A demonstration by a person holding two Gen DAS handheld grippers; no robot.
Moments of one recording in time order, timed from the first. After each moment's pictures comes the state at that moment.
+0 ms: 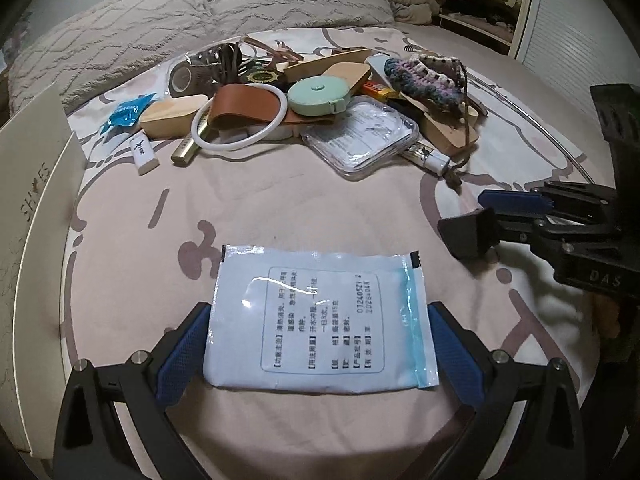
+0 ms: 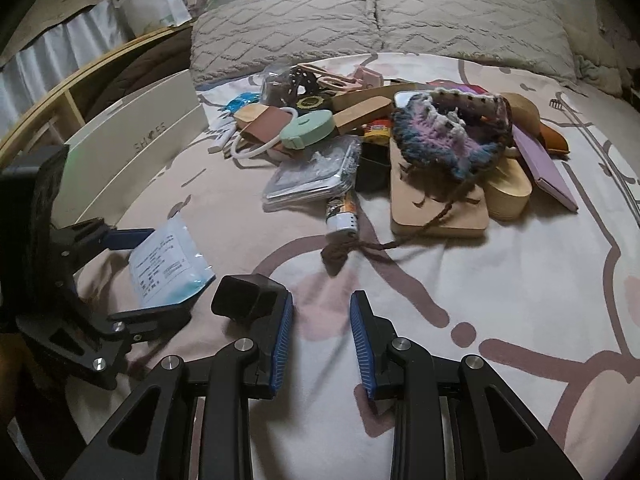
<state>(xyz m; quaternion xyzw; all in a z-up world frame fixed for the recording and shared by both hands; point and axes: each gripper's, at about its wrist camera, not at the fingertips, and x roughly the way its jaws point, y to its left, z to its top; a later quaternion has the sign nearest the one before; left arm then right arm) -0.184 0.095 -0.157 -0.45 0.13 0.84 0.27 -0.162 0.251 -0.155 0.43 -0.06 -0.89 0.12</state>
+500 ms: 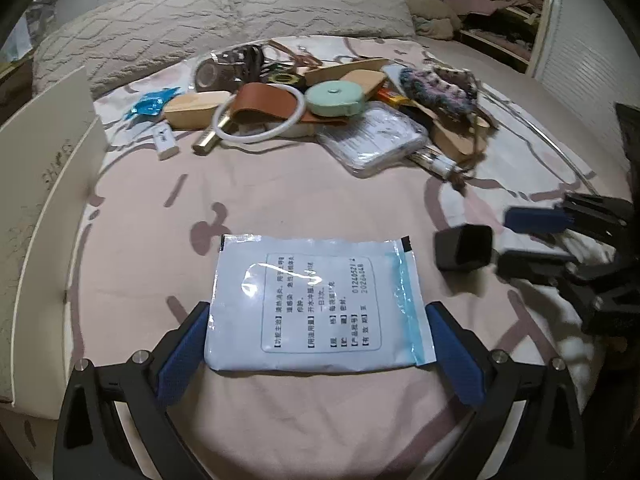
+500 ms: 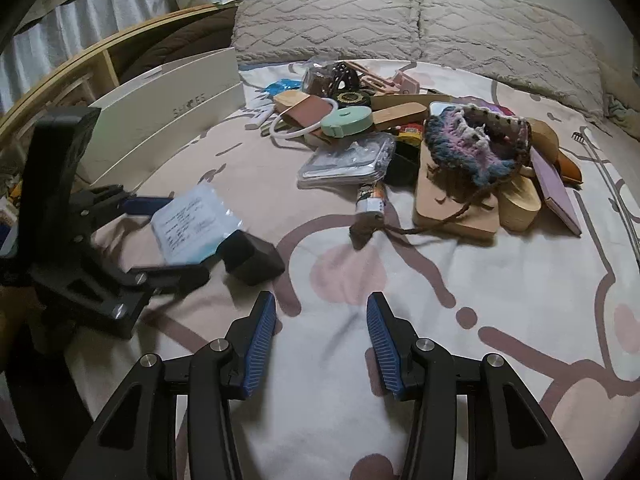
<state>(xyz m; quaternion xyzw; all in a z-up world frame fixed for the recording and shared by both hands) -0.173 0.088 -0.157 -0.44 0.10 0.86 0.23 -0.143 0.242 -0.151 0.42 0.01 -0.89 0.17</state>
